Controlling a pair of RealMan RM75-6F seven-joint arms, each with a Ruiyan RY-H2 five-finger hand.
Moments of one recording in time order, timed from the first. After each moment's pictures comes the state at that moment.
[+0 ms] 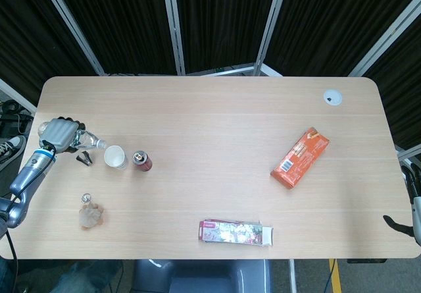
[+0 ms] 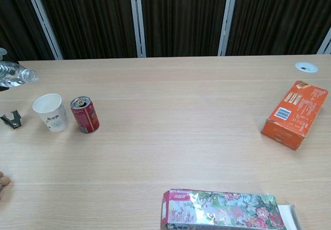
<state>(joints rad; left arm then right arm) -0.71 -1.52 0.00 -0.60 1.48 0.76 -0.32 0.02 -0.96 0.10 -1.73 -1.36 1.49 -0.13</state>
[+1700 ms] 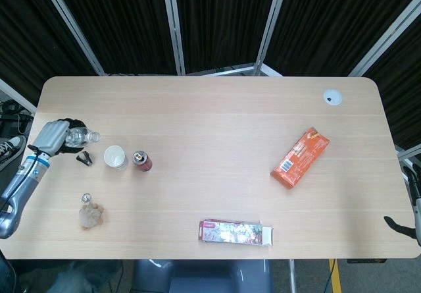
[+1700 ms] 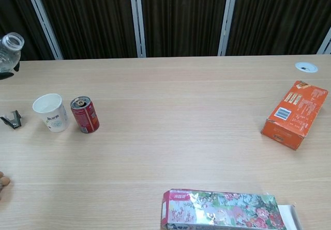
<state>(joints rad) -0.64 -1.44 -0.03 -0.76 1.49 0.93 -0.76 0.01 -0.95 0.09 -1.75 -1.38 1.51 -0.10</state>
